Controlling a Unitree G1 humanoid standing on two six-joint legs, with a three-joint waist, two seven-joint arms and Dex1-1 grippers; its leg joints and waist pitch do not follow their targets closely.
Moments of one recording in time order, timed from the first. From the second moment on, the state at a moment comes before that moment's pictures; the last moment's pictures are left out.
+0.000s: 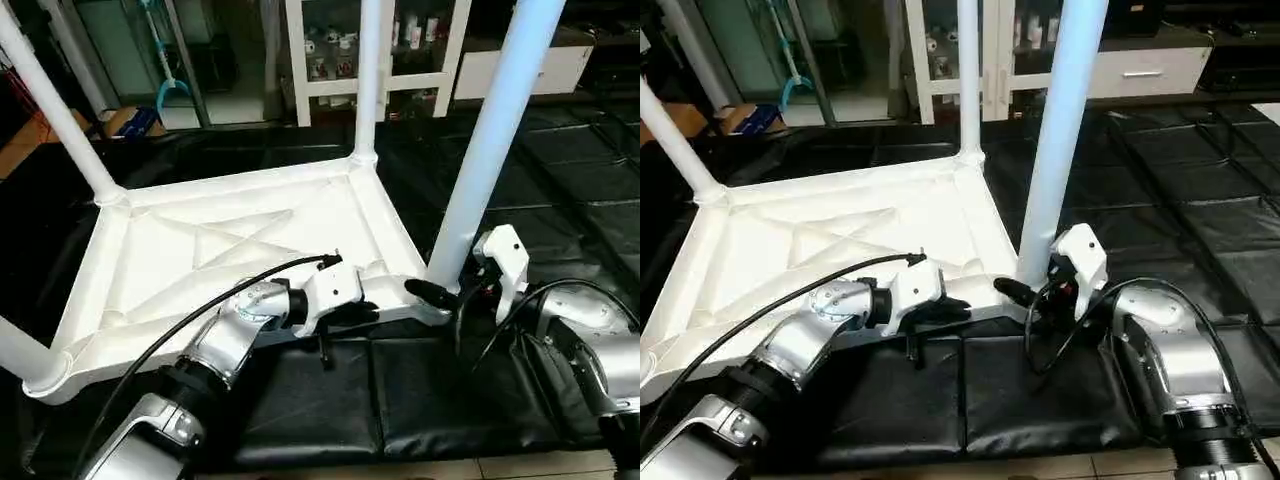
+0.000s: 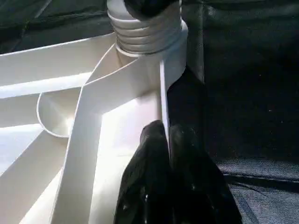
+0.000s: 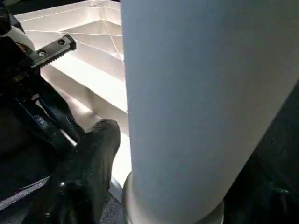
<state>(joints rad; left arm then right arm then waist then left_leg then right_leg) -0.54 0.19 -0.37 0.53 0.08 -0.05 -0.98 -0.29 -0.52 0.02 0.17 0.27 0.27 0.93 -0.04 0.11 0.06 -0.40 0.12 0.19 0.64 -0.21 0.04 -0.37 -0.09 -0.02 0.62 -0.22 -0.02</state>
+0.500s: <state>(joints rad) -0.51 0.22 -0.40 0.46 0.07 -0.02 -1.02 -0.32 -0.58 0.04 0.21 0.28 0.24 1.08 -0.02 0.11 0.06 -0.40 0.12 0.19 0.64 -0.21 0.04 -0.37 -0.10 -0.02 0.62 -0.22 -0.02</state>
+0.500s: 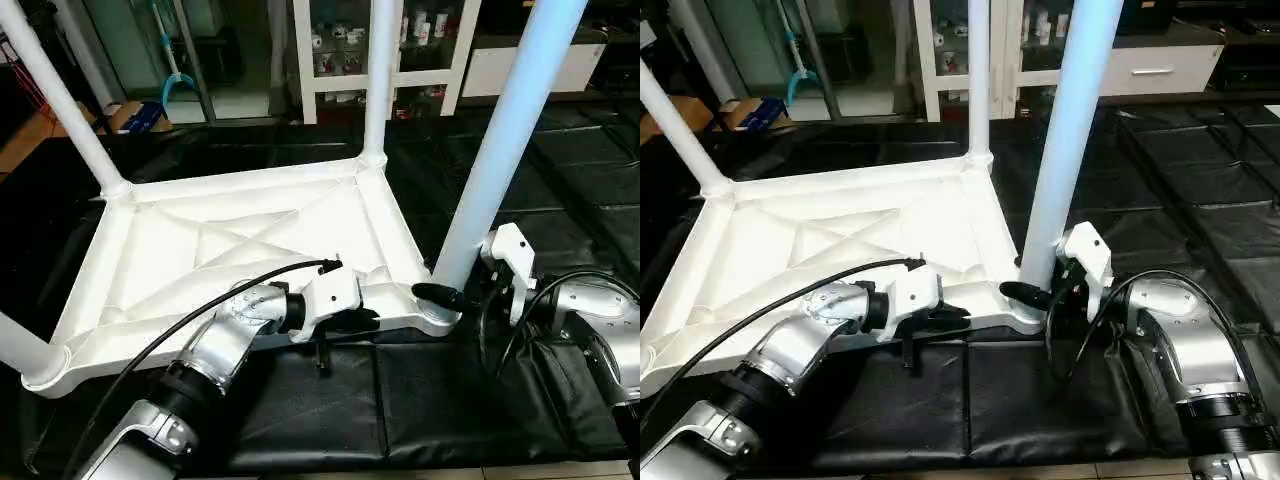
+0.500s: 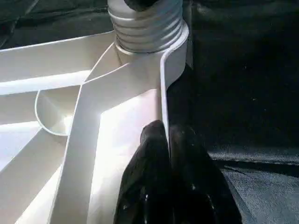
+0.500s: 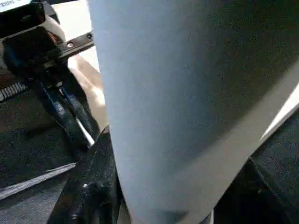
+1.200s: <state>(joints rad) -0.58 0.03 -0.35 0.54 0.13 0.23 -0.65 -0.40 -0.17 -0.05 0.31 0.10 0.22 0.25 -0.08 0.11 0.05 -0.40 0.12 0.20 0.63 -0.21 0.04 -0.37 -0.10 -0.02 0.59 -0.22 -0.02</state>
